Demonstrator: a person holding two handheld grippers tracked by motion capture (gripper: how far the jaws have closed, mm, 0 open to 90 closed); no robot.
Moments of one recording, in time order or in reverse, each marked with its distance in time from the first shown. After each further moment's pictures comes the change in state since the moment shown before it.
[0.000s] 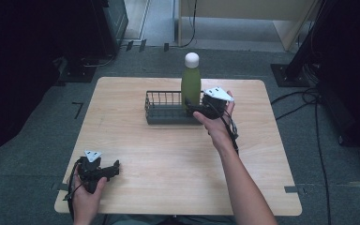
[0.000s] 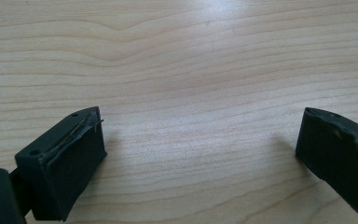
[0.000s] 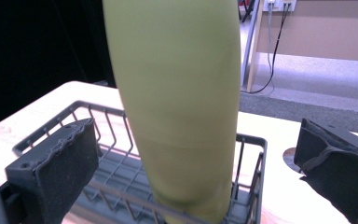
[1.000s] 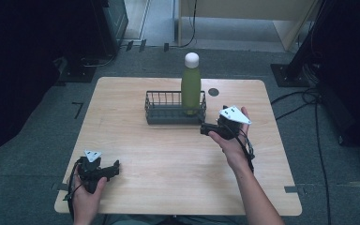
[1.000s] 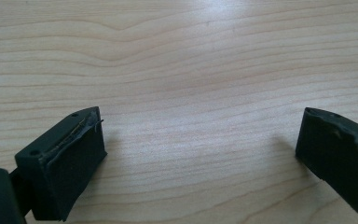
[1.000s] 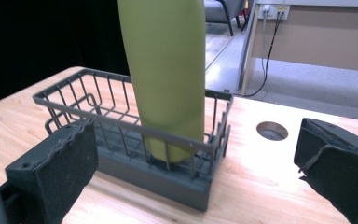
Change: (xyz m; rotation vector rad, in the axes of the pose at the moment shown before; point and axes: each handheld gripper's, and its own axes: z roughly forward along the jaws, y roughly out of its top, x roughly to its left) left arm 0.000 0.000 0.000 -0.001 0.000 0.000; right arm -0.018 -0.037 -0.063 -0.028 -0.005 -0.046
